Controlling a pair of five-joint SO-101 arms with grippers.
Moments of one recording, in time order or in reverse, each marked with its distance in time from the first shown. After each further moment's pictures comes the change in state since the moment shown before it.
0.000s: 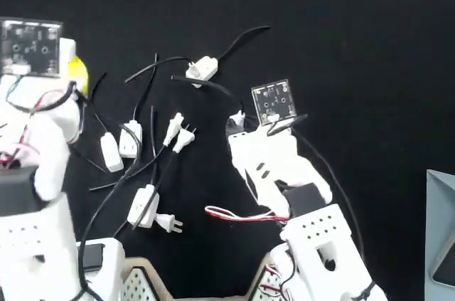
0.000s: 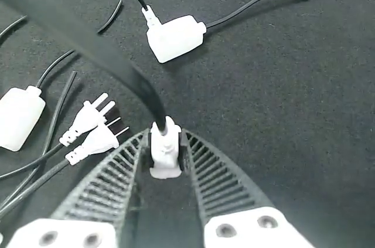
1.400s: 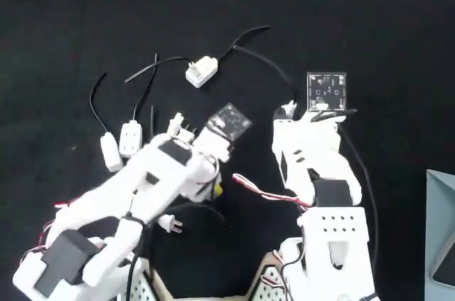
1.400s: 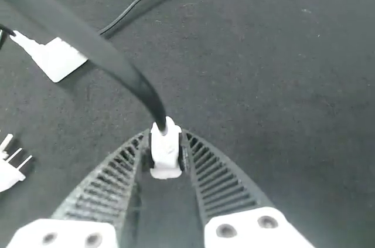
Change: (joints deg) left arm 42.5 38.4 27.3 -13.0 4.0; right arm 18.4 0.0 -3.5 4.7 2.1
